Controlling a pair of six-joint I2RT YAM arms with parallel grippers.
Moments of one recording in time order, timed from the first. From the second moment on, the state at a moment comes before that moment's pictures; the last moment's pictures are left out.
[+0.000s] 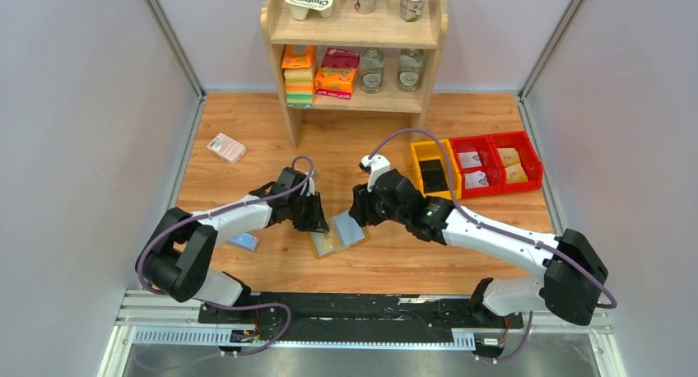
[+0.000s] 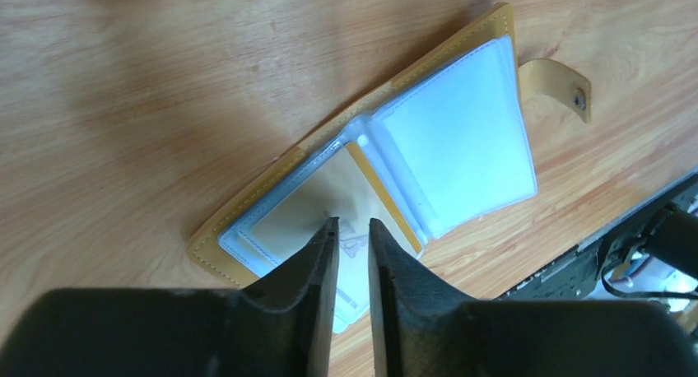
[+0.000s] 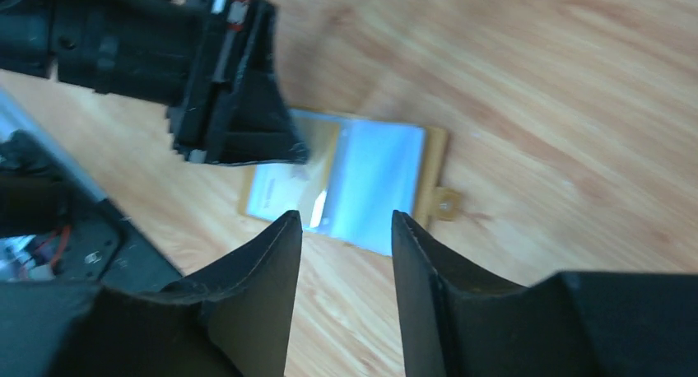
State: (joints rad) left arm -0.52 1.45 0.66 -0.22 0.33 -0.59; right arm 0.94 1.29 0.88 -0.20 0.12 0.43
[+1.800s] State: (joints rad) left arm -0.51 1.35 0.57 -0.26 0.23 -0.60; right arm 0.85 1.85 0.81 0.48 -0.52 0.78
